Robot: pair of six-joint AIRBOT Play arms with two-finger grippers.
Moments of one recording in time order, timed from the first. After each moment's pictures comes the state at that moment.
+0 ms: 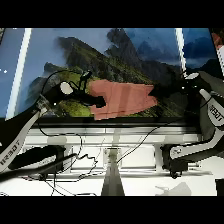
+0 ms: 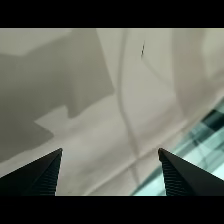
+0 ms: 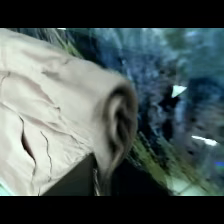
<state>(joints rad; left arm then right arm) -0.42 -1.32 0.80 0.85 -0.85 -1.27 -0.20 -1.64 0.99 -0.82 1.17 0.95</state>
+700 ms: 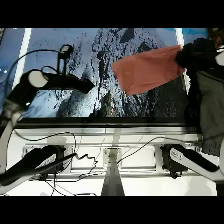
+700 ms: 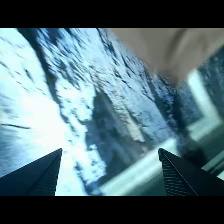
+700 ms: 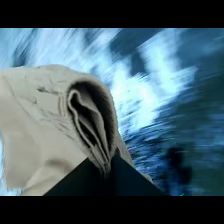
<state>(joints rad) -0.28 -1.03 0.94 1.04 -0.92 -1.19 -0.17 -1.14 1.21 -1.27 0.93 1.49</state>
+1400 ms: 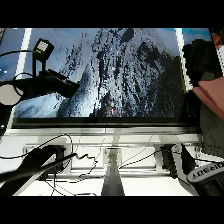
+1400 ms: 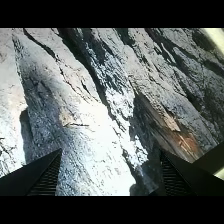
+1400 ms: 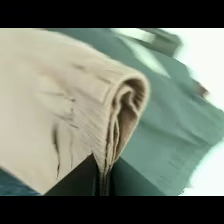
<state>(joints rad) -0.27 -0.78 0.95 1.24 -1.01 -1.19 -1.07 -0.78 1.21 -1.75 1.50 1.98</state>
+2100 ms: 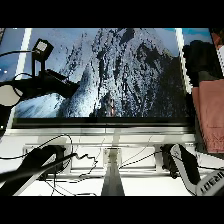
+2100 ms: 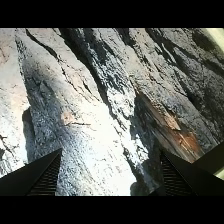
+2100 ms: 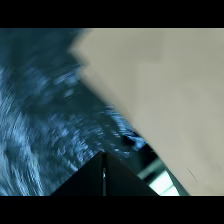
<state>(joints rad) -0.27 -0.77 0.95 1.25 -1.01 -1.19 -0.64 -0.80 1.21 -1.47 1.41 1.65</state>
